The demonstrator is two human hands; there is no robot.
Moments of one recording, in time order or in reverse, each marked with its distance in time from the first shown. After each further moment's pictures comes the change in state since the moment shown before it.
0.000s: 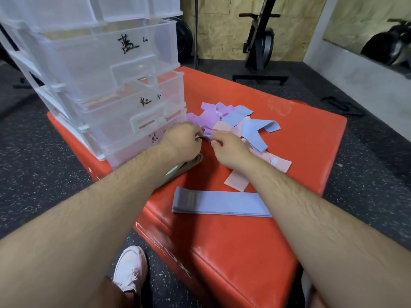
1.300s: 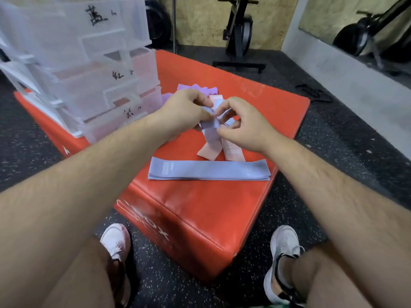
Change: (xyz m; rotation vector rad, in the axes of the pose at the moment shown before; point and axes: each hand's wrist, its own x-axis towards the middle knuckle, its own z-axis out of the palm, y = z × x) left_hand -0.055 0.111 -0.054 -0.851 -0.105 -0.187; right_hand -0.113 -0.009 -0.107 0.199 0.092 -0.221
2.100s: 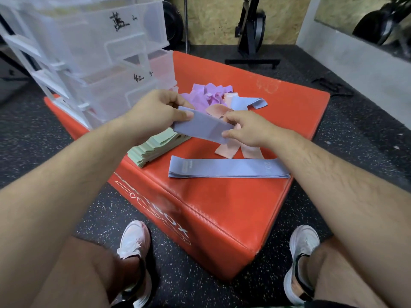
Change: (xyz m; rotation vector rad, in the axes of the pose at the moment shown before) left_hand -0.034 -0.022 -0.075 0.105 0.009 -0.009; right_hand 0.028 0.025 0.028 -0.259 -0.288 0.118
